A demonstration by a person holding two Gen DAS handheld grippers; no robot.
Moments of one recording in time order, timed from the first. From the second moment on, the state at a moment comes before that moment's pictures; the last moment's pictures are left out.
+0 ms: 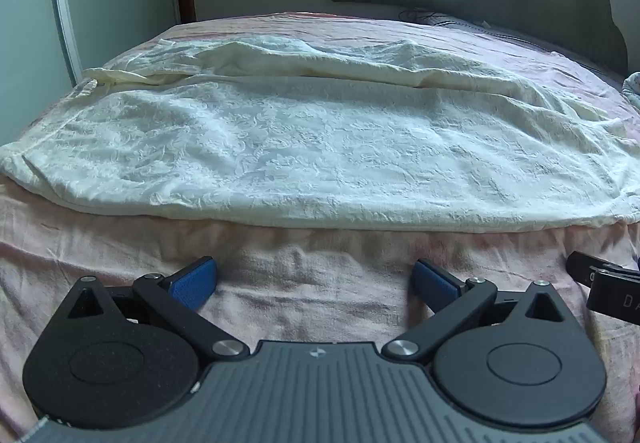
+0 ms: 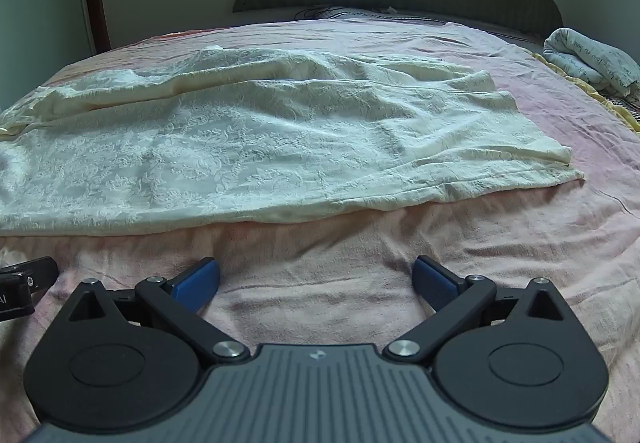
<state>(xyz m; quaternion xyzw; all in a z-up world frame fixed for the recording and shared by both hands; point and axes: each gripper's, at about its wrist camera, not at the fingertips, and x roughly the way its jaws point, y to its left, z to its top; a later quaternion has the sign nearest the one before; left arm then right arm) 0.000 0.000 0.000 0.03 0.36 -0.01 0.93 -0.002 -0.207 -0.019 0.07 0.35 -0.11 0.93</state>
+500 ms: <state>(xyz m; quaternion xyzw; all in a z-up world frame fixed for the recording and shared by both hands) 0.000 0.000 0.000 0.02 0.36 -0.01 0.93 -0.002 -0.207 -0.019 0.07 0.35 -0.11 0.93</state>
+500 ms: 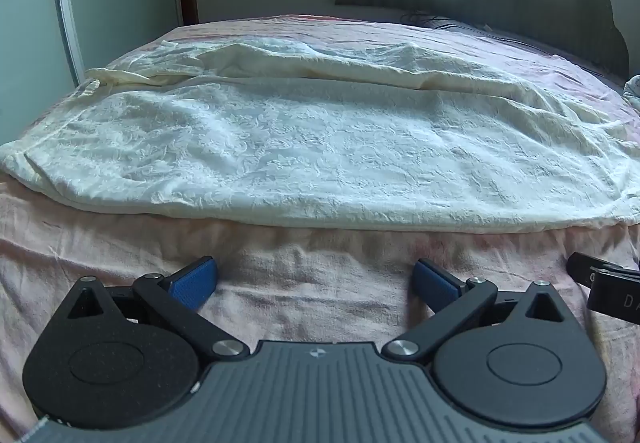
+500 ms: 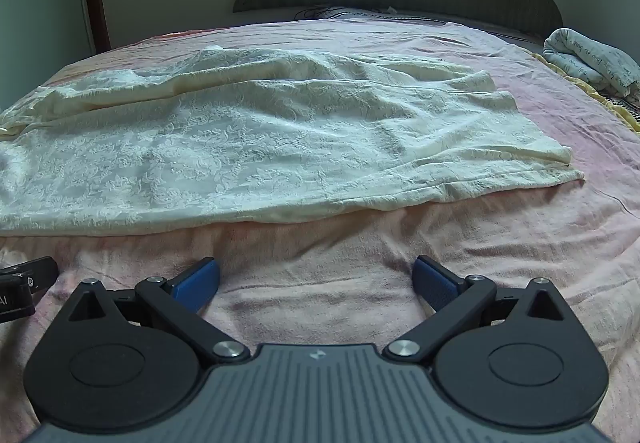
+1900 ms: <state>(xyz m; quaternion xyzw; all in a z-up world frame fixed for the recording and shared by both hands) -0.004 0.002 0.002 0.02 0.35 -0.01 0.94 -0.003 -0.207 -0.018 0.07 0.35 -0.11 0.93</state>
